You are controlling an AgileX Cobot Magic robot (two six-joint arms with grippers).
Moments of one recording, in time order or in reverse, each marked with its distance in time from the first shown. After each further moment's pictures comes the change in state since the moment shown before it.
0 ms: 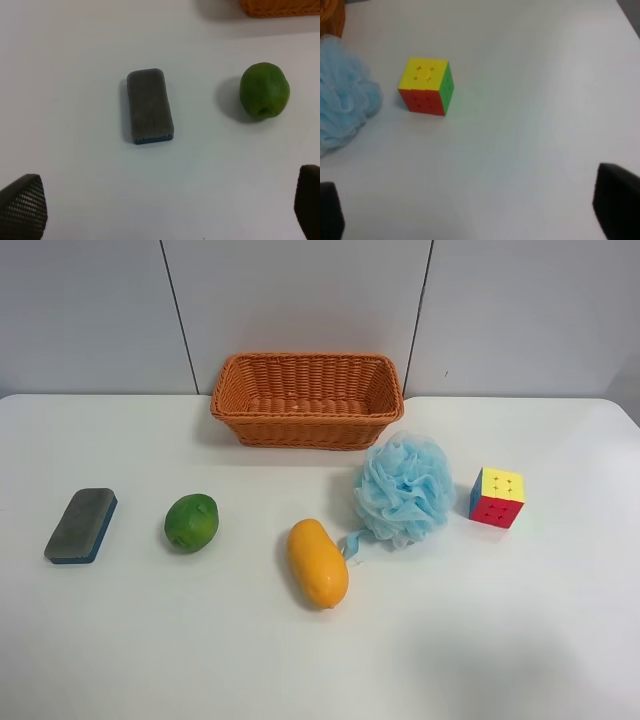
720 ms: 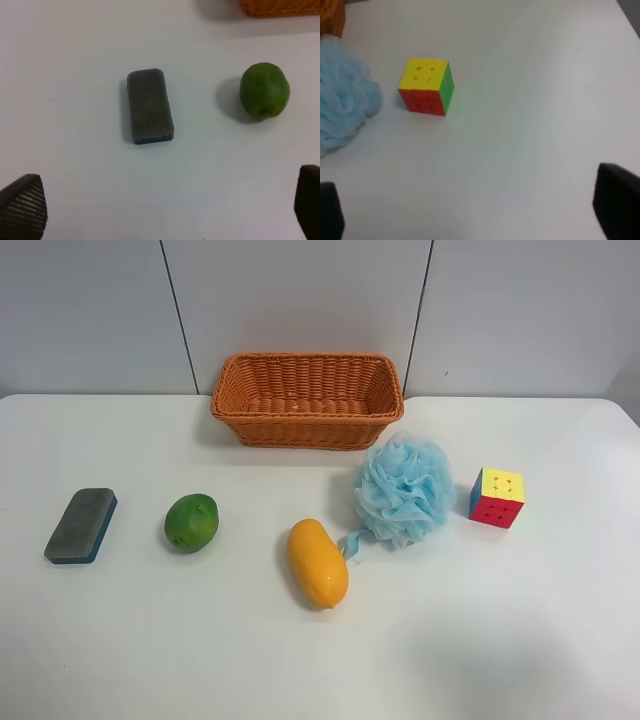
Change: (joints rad) left arm 0.000 0.000 0.000 0.000 0.000 0.001; right arm 0.000 0.000 0.000 0.000 0.000 0.000
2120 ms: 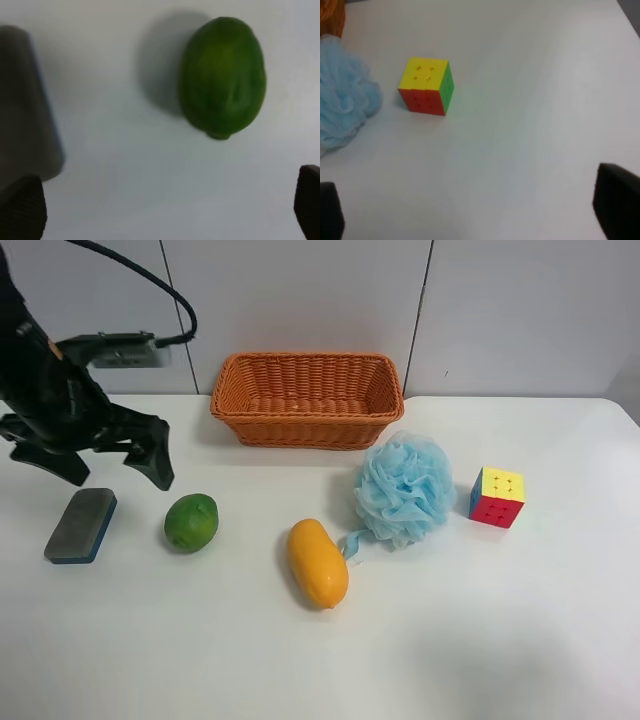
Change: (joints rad) left arm -0.261 1.579 -0.542 -0.072 -0.194 -0.140; right arm 0.000 0.000 0.000 0.000 0.000 0.000
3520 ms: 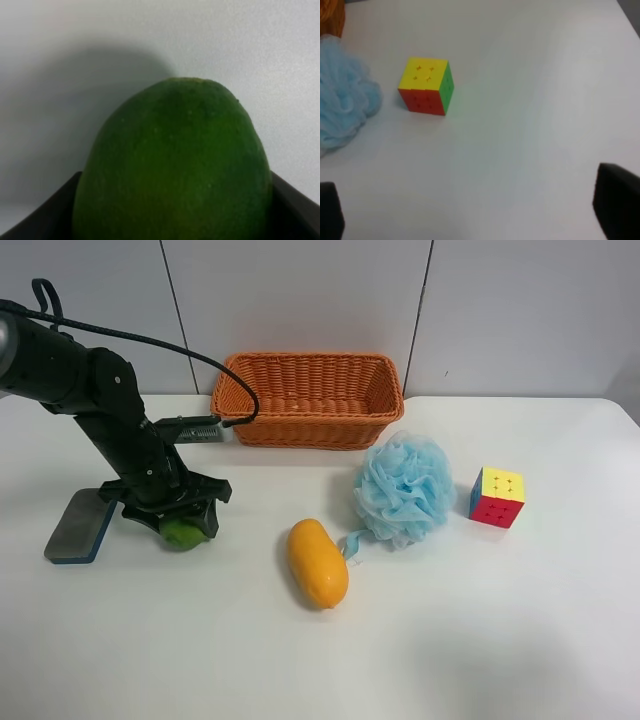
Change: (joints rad) left arm -0.053 0.369 -0.001 -0.136 -0.279 0.053; right arm 0.000 0.000 0.000 0.000 0.000 0.000
